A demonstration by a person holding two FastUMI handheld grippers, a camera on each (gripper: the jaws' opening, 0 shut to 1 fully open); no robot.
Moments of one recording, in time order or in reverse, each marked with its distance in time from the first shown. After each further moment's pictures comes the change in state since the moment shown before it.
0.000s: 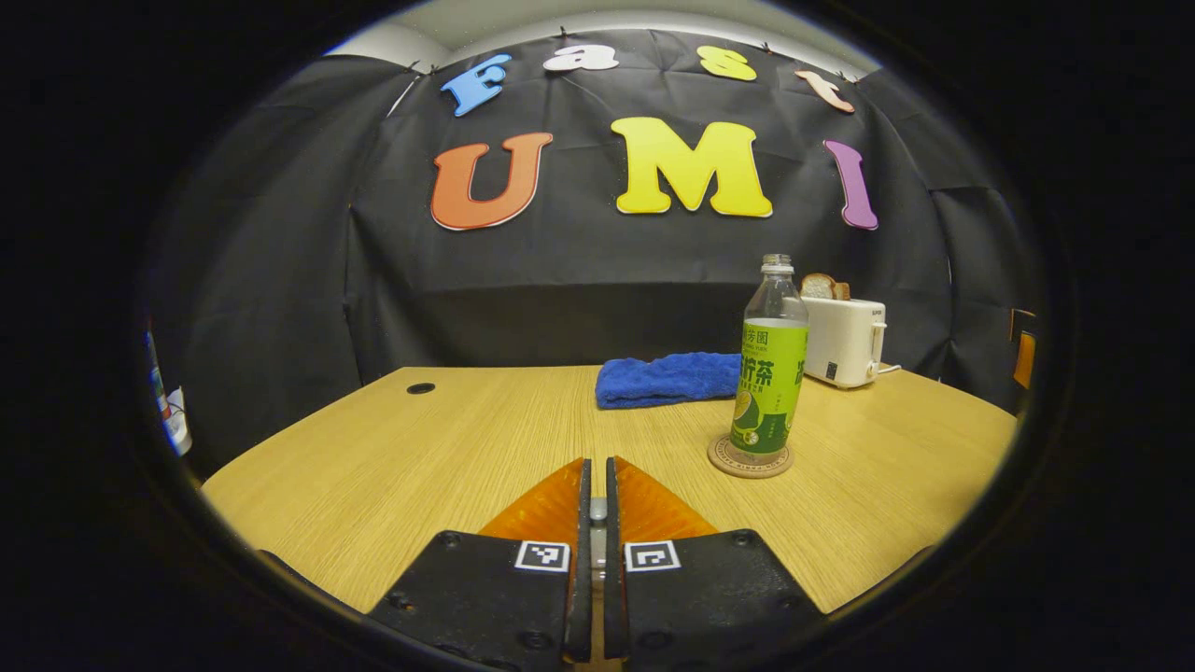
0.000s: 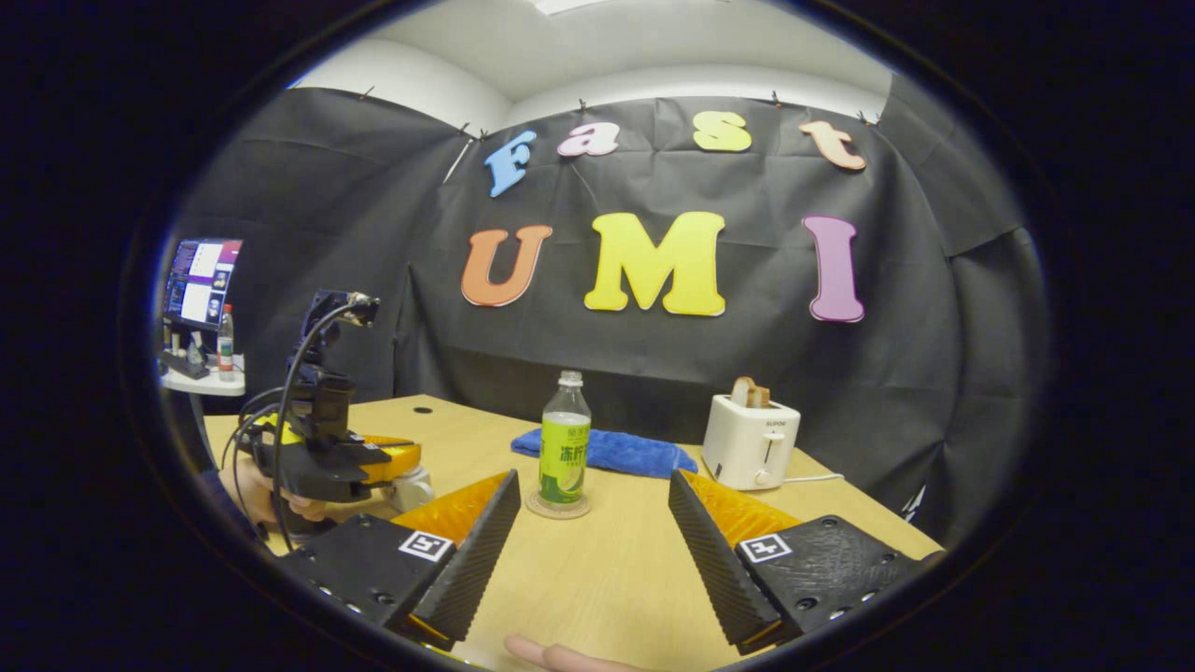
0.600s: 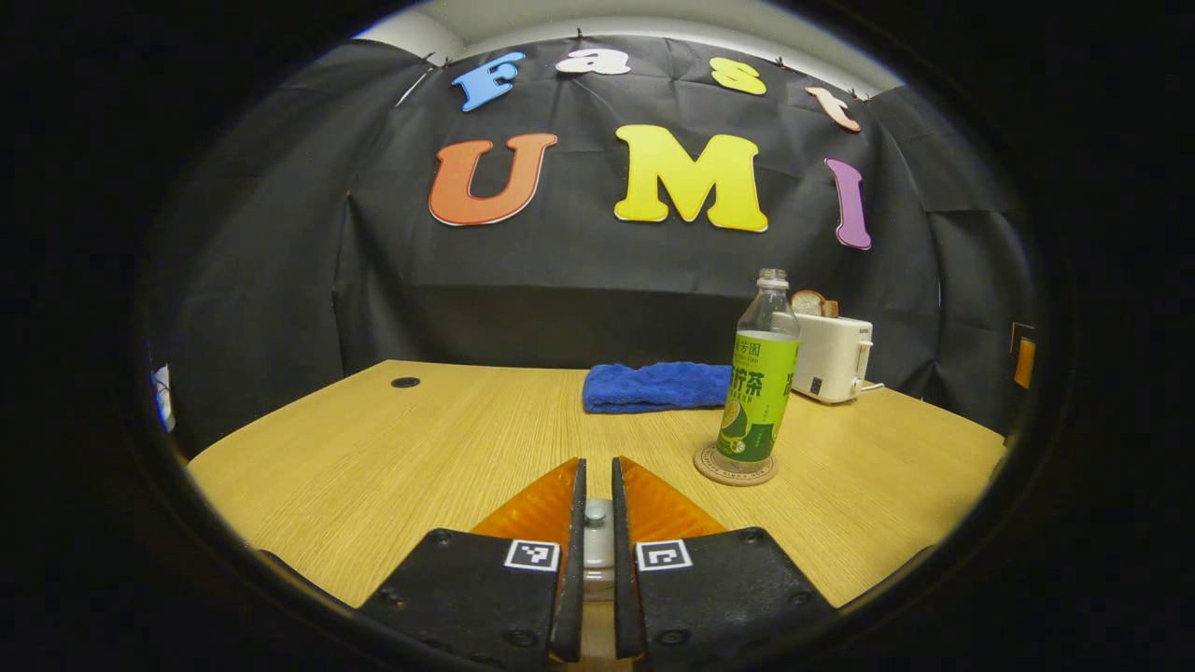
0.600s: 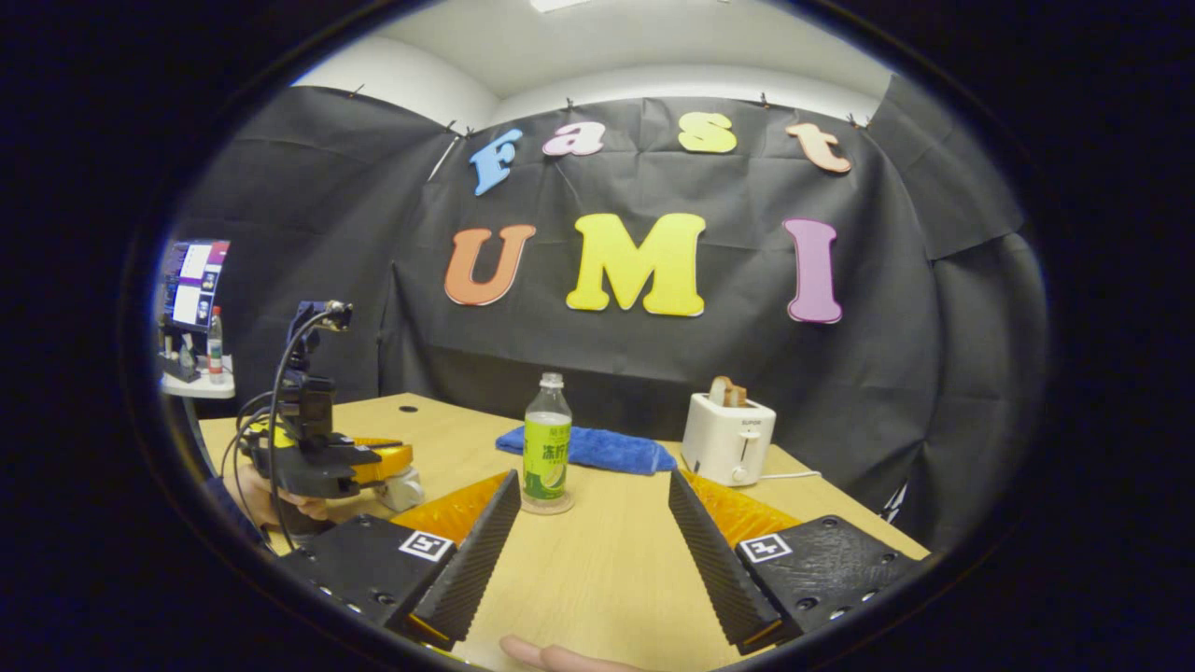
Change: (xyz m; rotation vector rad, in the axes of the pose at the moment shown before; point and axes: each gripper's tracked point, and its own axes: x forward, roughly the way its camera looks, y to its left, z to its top) left arm 0.001 -0.005 0.001 -0.054 -0.022 -0.077; right arm -0.015 -0.021 0.011 0.008 0.001 -0.064
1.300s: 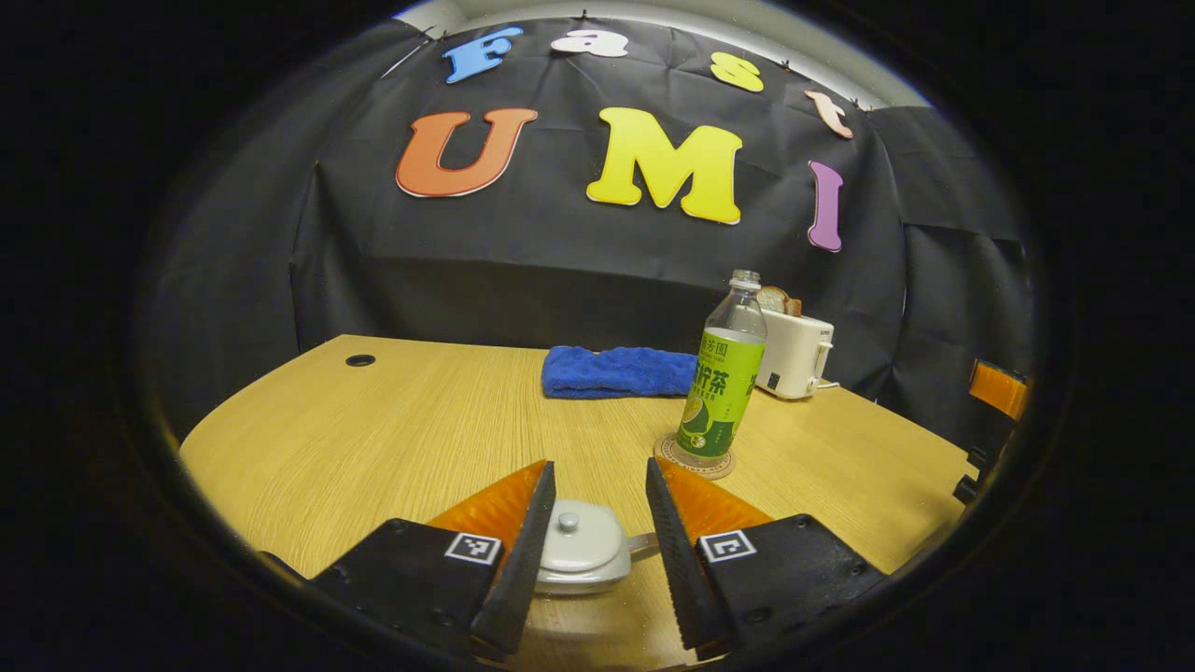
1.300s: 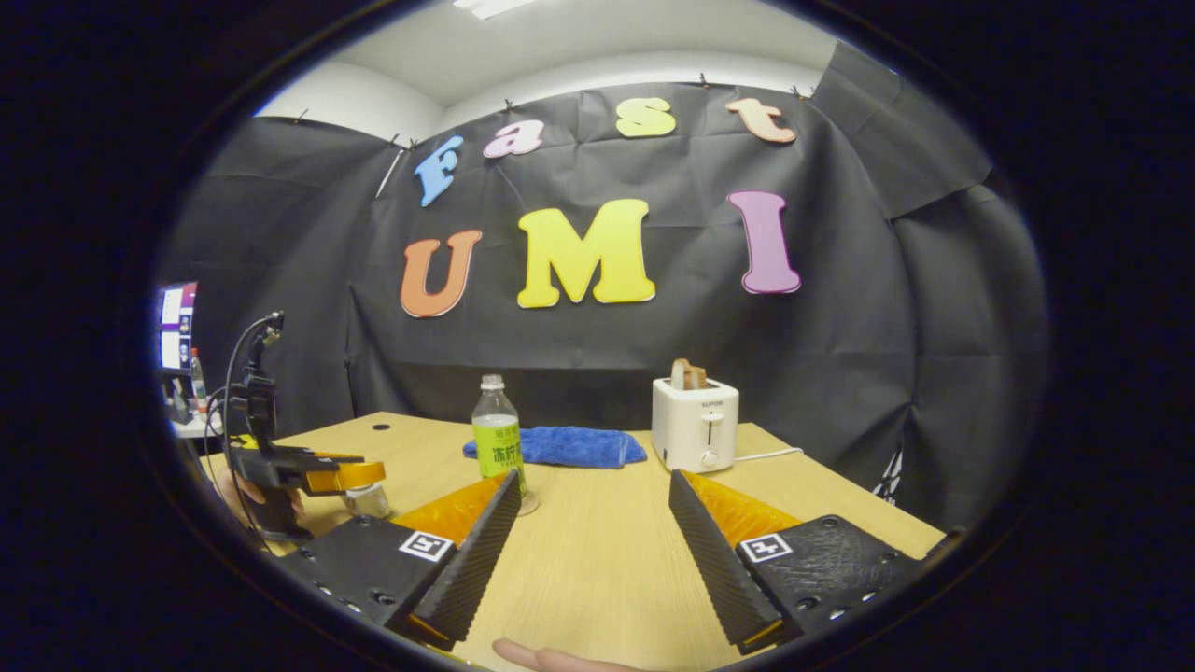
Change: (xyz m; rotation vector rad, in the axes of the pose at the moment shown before) left arm -0.001 -0.006 0.004 -0.062 0.091 -0.109; right arm 0.011 -0.051 -0.008 0.136 0.022 -0.062
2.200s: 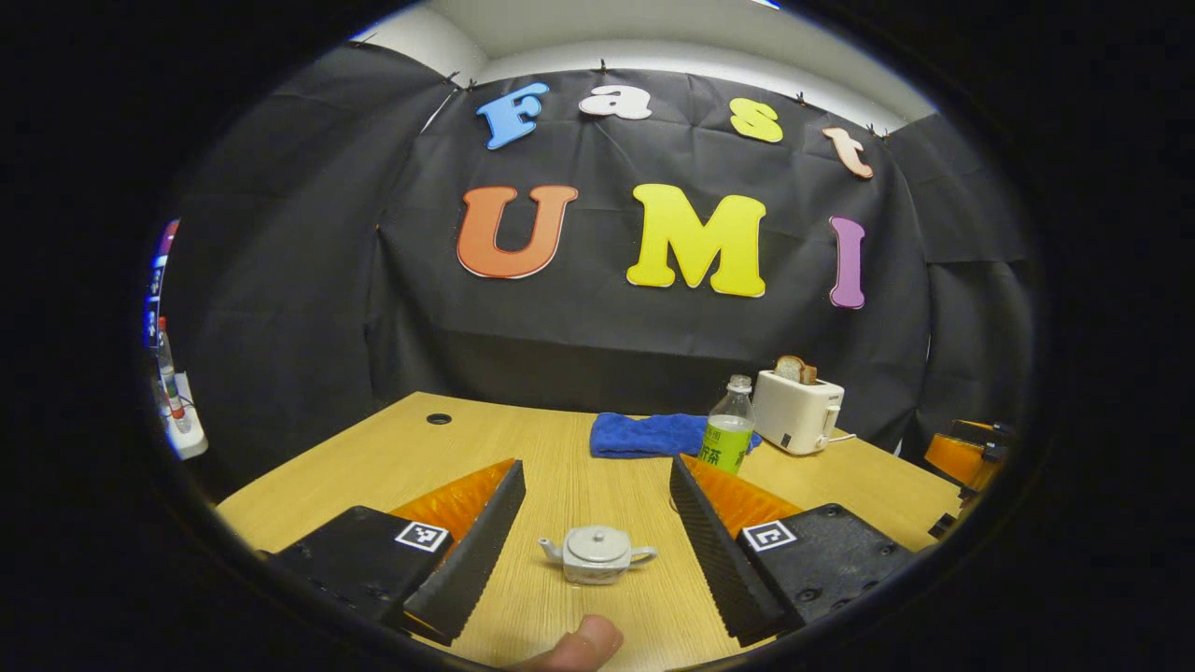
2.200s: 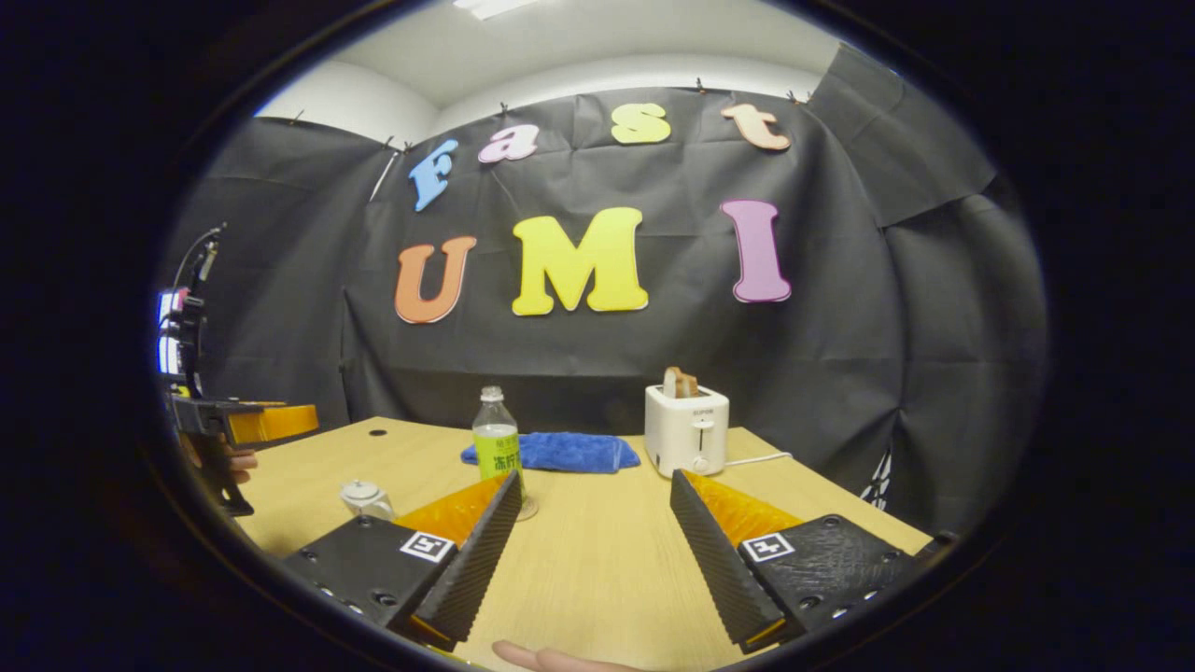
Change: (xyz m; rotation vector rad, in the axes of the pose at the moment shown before) left arm -0.121 -0.011 0.088 0.028 -0.183 0.154; right arm -0.020 0.009 0.017 -0.022 0.003 -0.027
